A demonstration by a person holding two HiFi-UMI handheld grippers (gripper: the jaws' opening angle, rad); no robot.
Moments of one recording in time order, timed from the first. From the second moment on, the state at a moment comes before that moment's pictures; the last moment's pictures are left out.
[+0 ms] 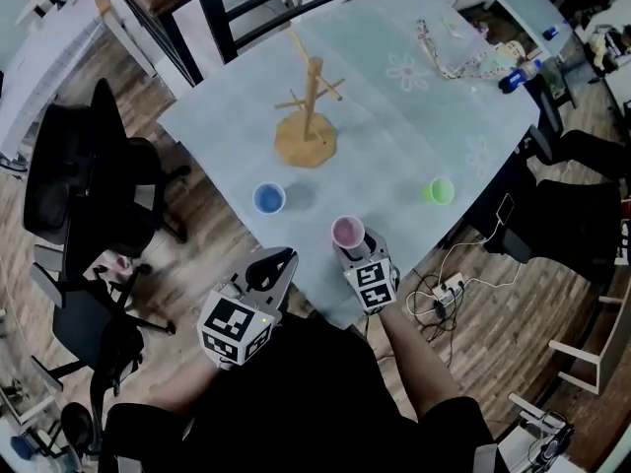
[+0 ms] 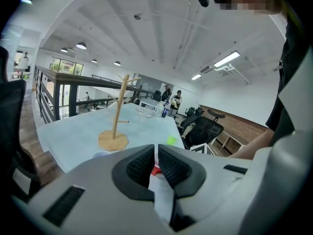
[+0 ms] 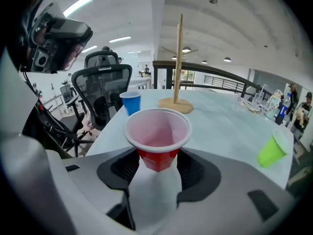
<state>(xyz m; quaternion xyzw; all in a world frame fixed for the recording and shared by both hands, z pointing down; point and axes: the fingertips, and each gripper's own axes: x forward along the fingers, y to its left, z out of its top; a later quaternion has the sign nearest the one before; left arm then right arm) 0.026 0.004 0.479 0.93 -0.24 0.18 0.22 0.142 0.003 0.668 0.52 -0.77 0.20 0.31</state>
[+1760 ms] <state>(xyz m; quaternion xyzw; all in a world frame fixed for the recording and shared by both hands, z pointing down) -0.004 -0.062 0.467 0.92 -0.30 0.11 0.25 0.262 -0.209 0.481 0.58 -0.65 -0.07 0.49</state>
